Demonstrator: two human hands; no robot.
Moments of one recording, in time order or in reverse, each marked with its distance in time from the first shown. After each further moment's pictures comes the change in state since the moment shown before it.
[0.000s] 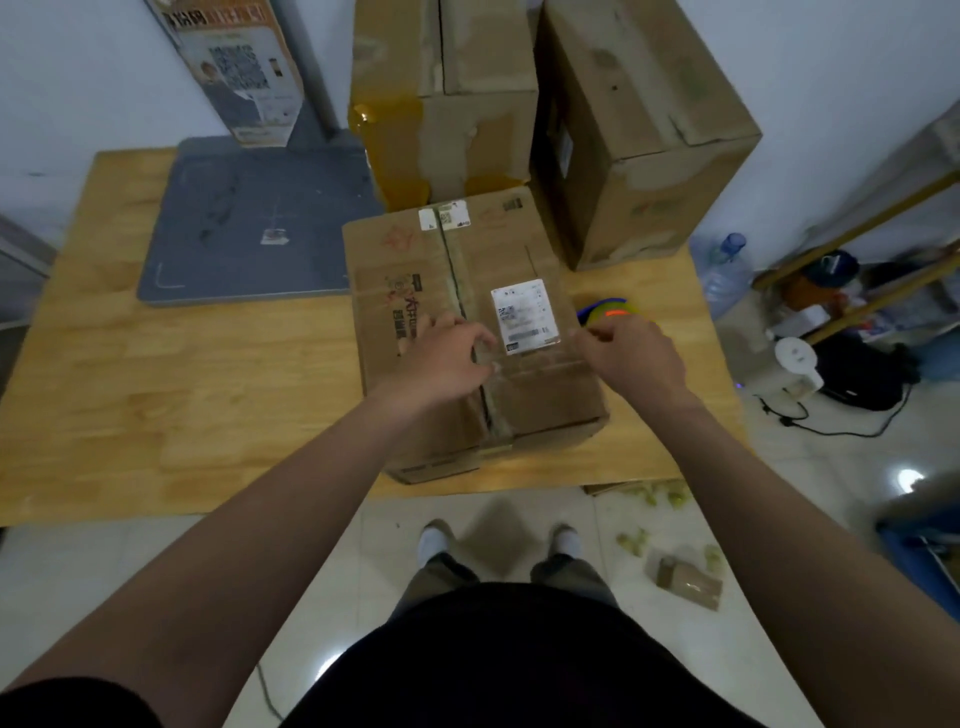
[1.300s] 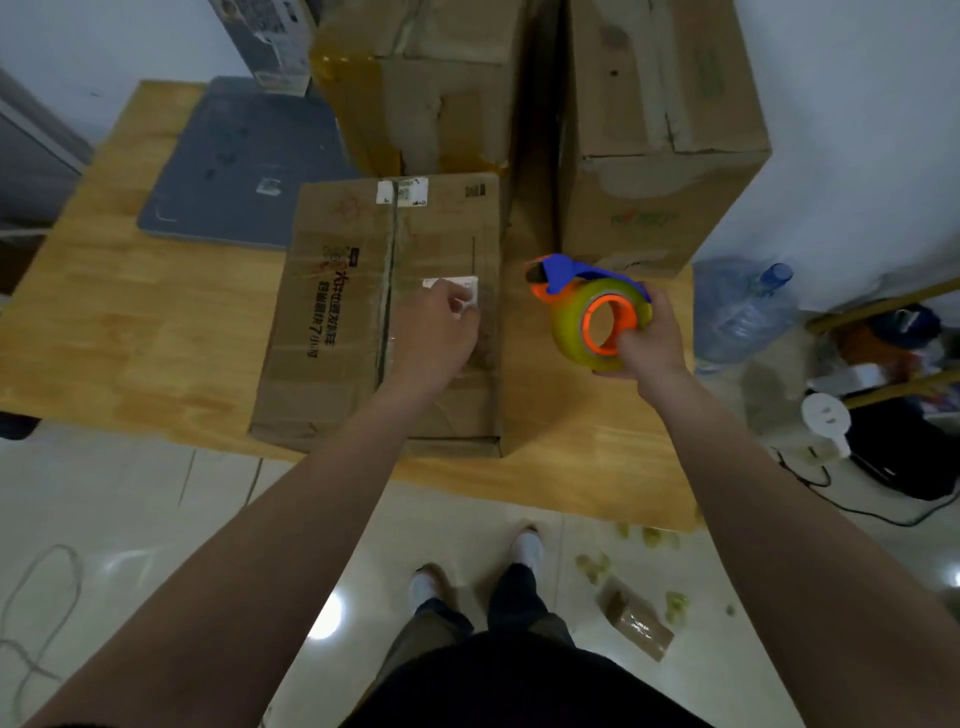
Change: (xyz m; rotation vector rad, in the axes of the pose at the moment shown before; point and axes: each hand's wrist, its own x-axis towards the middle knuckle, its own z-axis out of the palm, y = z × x) left_hand 0.049 0.129 0.055 -0.470 0.482 -0.350; right_hand 0.129 0.131 -0.029 0.686 -0.155 0.215
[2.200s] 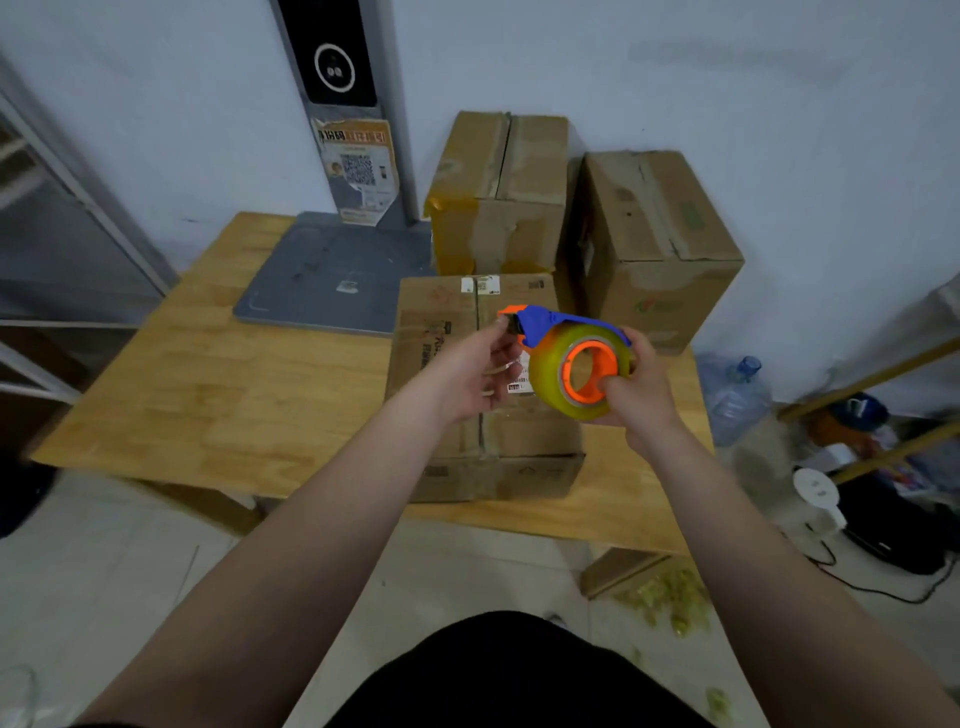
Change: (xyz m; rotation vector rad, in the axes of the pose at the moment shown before) left_hand -0.084 -0.015 -0.158 -0.876 -0.437 -0.384; right_hand -0.201 -0.074 0.080 0.145 -0.016 -0.247
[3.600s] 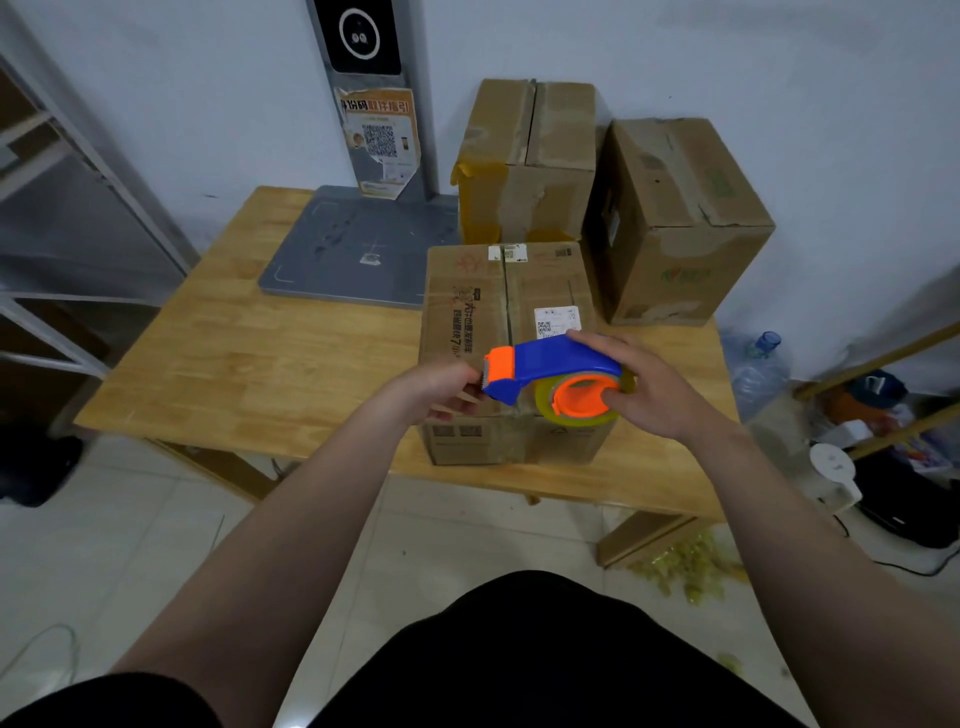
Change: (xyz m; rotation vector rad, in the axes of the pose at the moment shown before) left_hand 0.002 -0.049 -0.095 0.702 0.036 -0.024; right_hand -0.037 0.027 -0.006 -0.535 -0.513 -0.528
